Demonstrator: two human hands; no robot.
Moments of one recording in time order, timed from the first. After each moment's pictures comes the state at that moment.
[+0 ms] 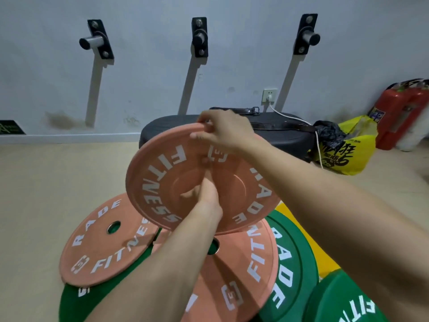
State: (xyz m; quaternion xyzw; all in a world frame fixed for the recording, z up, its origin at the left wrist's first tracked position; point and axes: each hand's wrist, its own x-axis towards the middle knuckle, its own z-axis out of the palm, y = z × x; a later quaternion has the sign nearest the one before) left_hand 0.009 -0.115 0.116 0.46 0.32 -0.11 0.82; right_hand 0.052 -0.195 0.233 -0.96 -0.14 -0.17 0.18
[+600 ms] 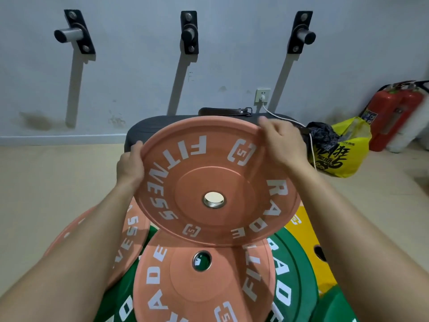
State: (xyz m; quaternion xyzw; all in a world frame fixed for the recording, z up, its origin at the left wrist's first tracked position) left_hand 0.114 0.010 0.139 0.82 0.15 0.08 0.54; right_hand 0.041 -0.299 0.196 -0.90 0.12 -0.23 0.36
